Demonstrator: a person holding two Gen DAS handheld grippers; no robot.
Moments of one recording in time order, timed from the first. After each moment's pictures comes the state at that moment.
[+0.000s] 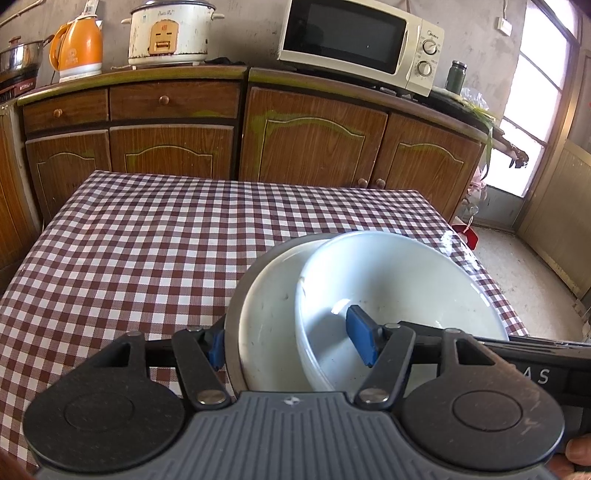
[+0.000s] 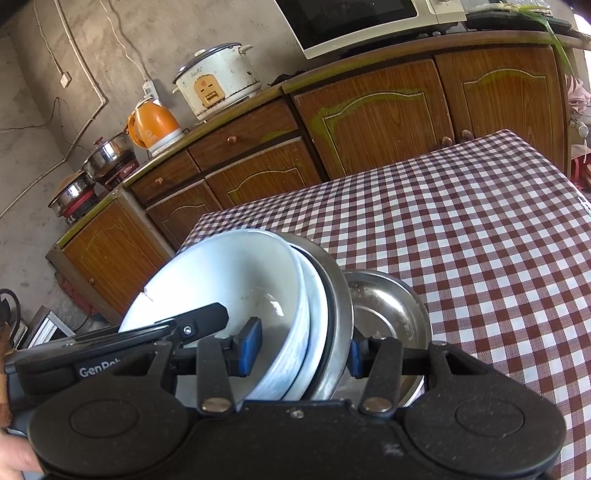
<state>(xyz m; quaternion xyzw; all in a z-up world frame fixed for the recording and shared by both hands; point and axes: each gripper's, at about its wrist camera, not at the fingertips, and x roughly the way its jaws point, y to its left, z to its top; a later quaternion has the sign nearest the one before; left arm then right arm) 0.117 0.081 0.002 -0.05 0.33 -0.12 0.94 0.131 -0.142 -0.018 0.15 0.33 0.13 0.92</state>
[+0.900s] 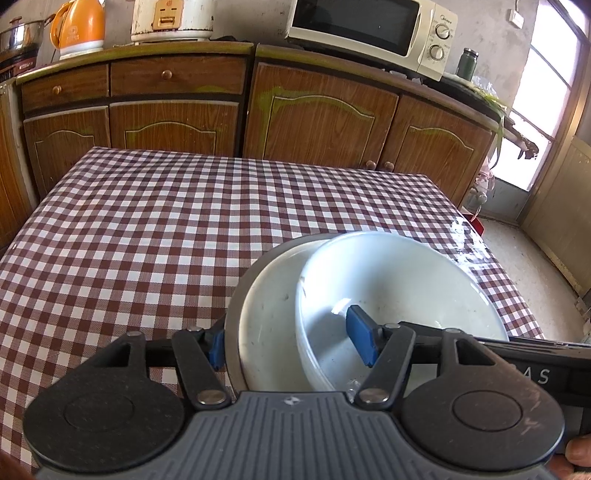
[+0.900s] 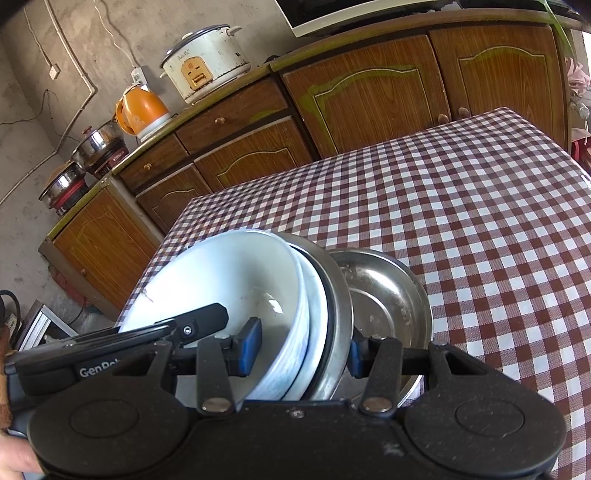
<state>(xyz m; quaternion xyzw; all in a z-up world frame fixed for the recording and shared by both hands) 0.135 0.083 -0.024 -0.06 0.35 -0.12 0.93 0.145 -0.141 -0.038 0.15 0.36 0.13 0.91</state>
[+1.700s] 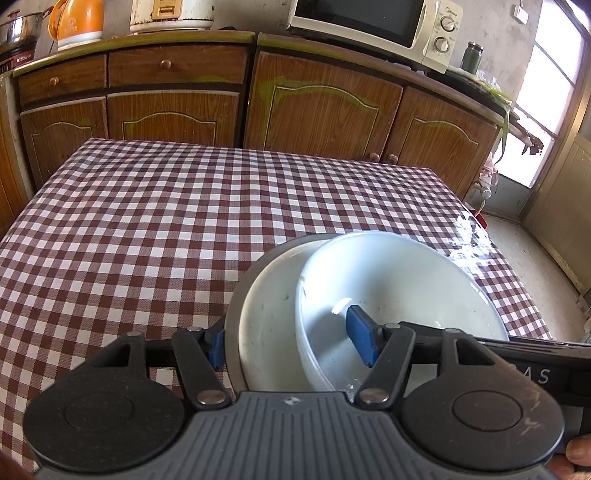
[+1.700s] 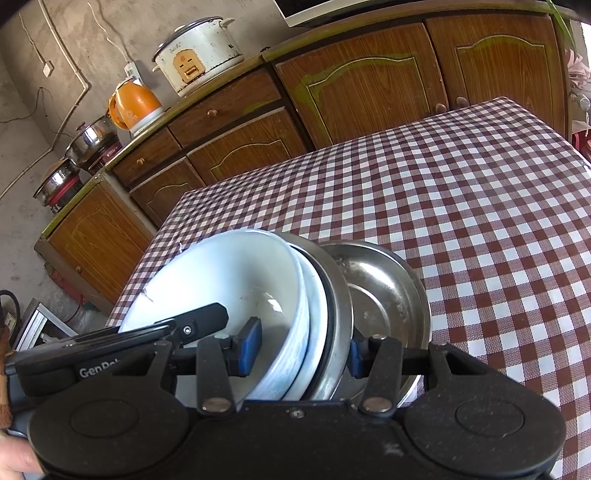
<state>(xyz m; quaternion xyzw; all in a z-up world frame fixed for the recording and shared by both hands) 0.146 0.082 -0.035 -0.06 0.36 -0.12 0.92 0.159 -0.145 -0.052 0.16 0.37 0.13 0.91</state>
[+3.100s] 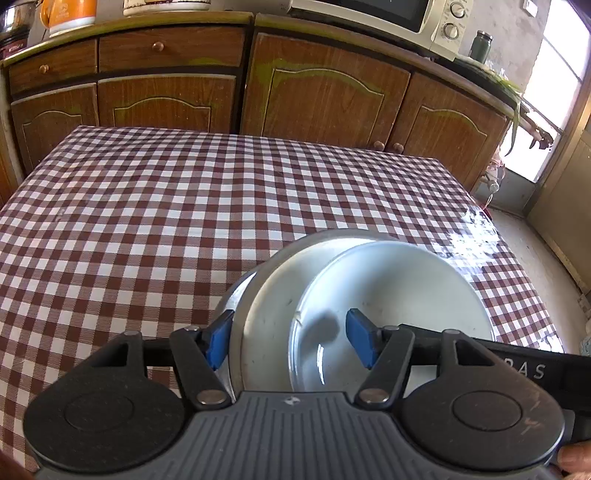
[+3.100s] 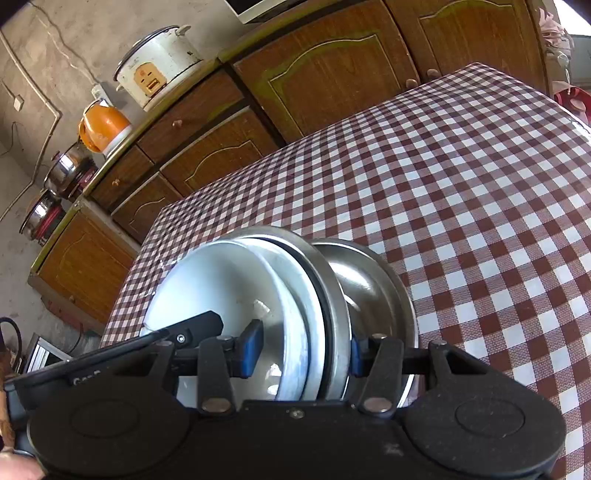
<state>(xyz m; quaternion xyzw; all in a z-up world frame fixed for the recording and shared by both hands) 0.193 0.063 -0.051 -0.06 0.38 -0.13 0.91 0.180 -0.169 -0.079 0.21 0.38 0.10 0.89</state>
